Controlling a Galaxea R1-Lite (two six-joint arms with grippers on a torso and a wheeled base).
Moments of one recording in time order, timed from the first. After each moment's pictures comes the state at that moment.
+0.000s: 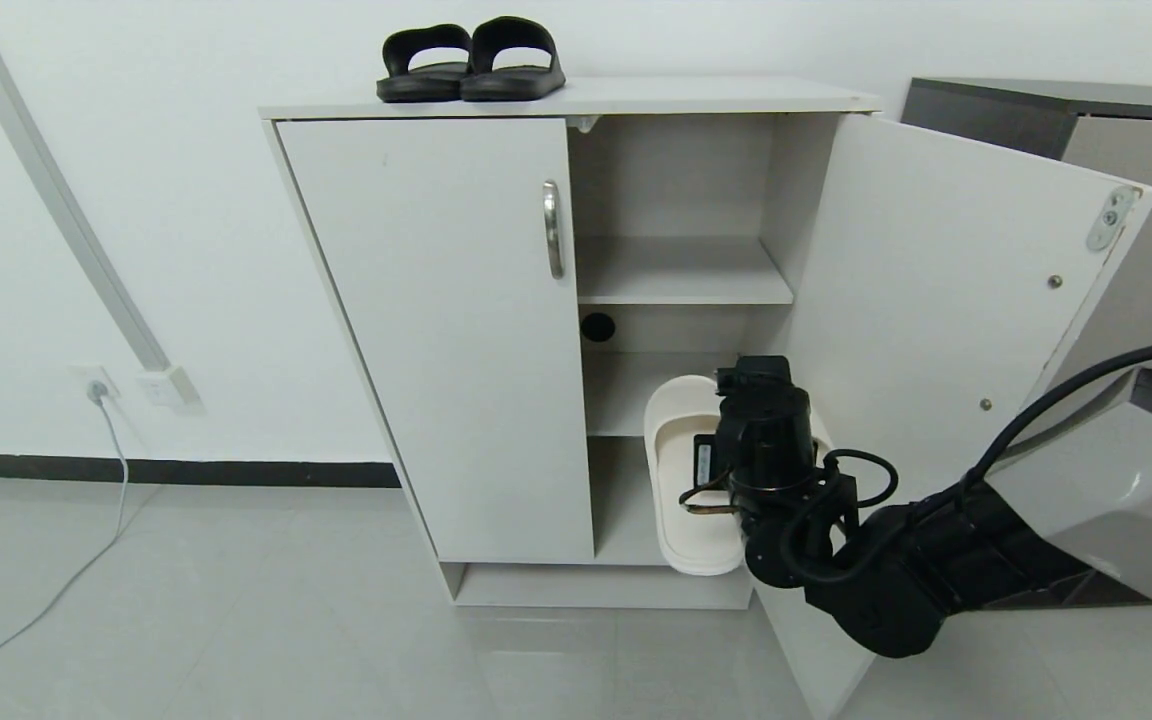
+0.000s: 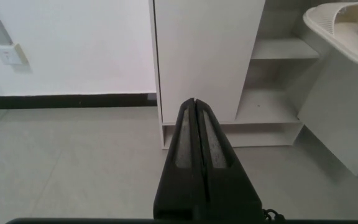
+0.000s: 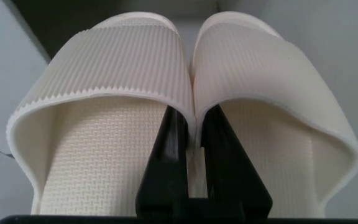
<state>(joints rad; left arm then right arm) 0.00 0.00 0.00 0.00 0.00 0.01 0.74 2.11 -1.07 -0.81 -0.79 0.18</state>
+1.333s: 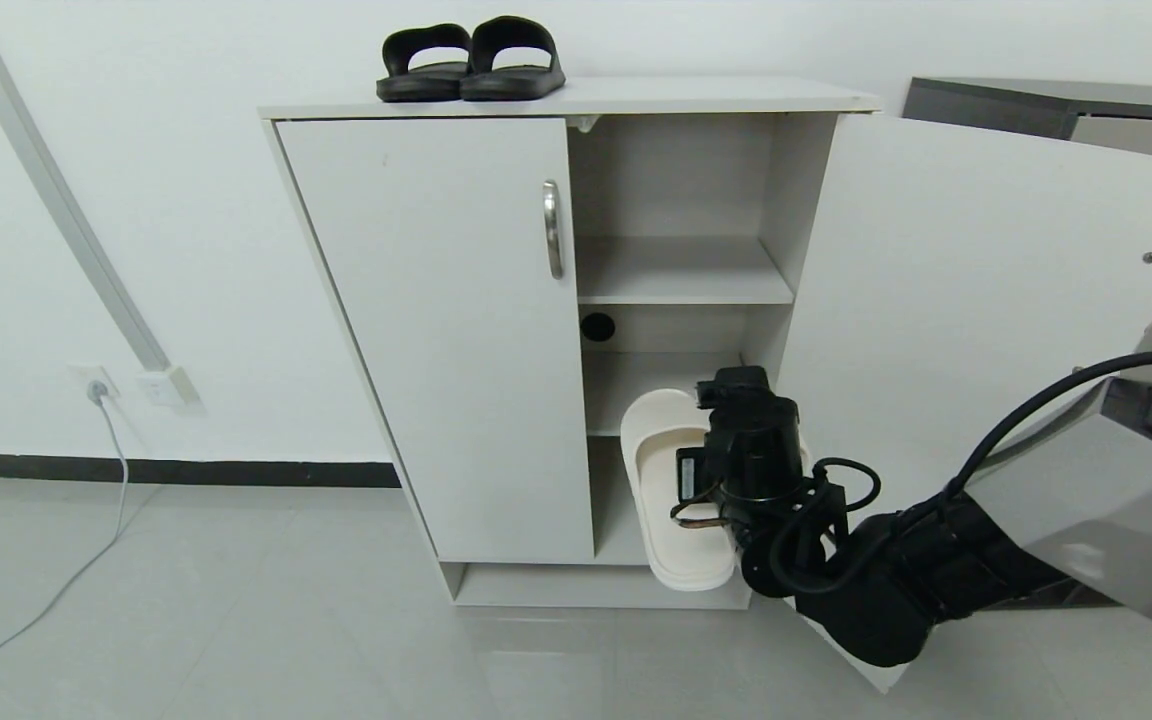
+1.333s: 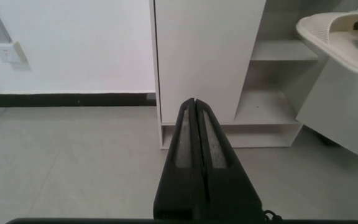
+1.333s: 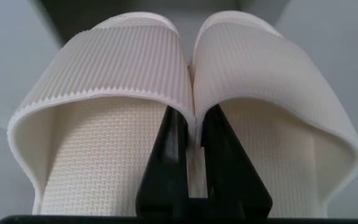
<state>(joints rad) 0.00 0.00 0.00 0.00 0.00 -0.01 0.76 2.13 -1.07 -0.82 -0.70 0.17</state>
